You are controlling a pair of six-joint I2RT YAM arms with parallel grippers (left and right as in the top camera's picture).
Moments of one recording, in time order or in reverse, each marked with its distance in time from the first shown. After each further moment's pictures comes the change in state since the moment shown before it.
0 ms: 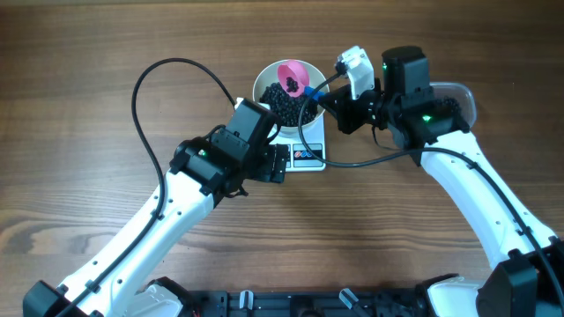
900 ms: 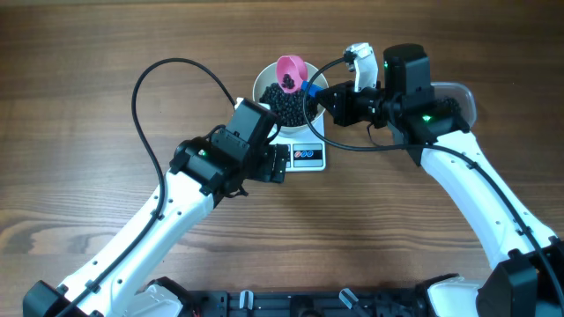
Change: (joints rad) left arm 0.000 0.000 0.000 0.000 0.000 0.000; right arm 0.000 0.000 0.000 0.045 -0.040 0.264
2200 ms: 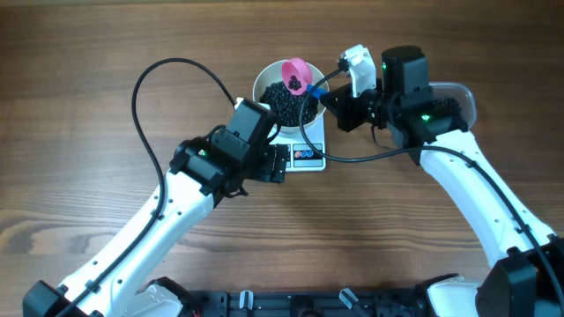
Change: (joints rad) left arm 0.000 0.000 0.000 0.000 0.000 0.000; right arm 0.000 0.007 0.000 -0.039 0.072 -0.224
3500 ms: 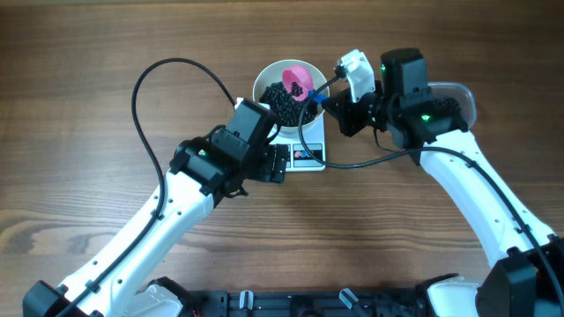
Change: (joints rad) left arm 0.000 0.000 0.000 0.000 0.000 0.000; right arm 0.001 0.000 0.000 -0.048 0.012 -0.111
